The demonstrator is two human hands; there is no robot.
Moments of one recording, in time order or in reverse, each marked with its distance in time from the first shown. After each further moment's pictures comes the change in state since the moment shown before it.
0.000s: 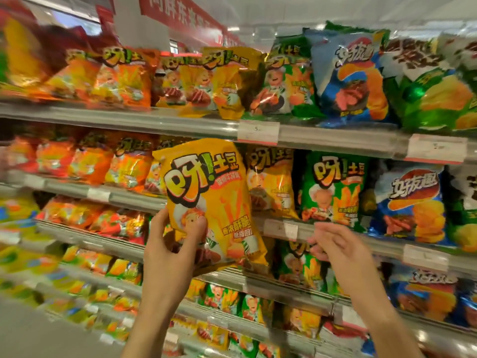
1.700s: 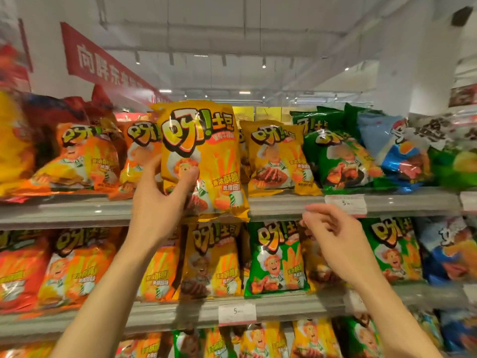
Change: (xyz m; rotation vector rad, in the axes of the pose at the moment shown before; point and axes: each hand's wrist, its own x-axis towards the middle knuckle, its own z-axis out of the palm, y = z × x) left_hand 0.364 0.034 -0.105 -0.093 -0.269 0.338; right_hand 0.096 -0.152 0.249 -0.294 0.376 -0.238
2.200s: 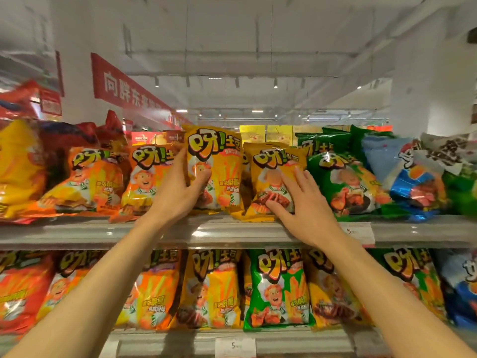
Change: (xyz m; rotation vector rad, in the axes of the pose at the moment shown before) left_hand 0.081 -0.003 0.037 0.427 -0.145 0.206; right_hand 0.119 -0.007 0.032 -0.714 -0.176 -0.362
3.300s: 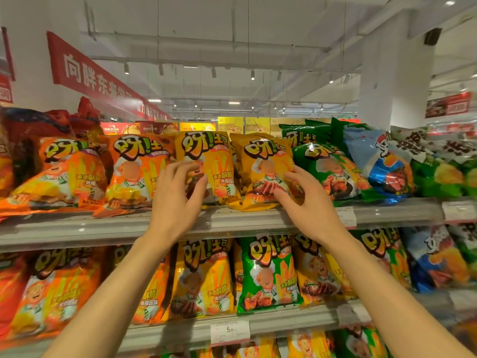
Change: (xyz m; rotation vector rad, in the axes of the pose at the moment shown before) left_hand -0.041 0.003 0.012 0.030 0.098 0.162; right_hand -0.035 -0.011 -0.018 0.286 0.148 0.135
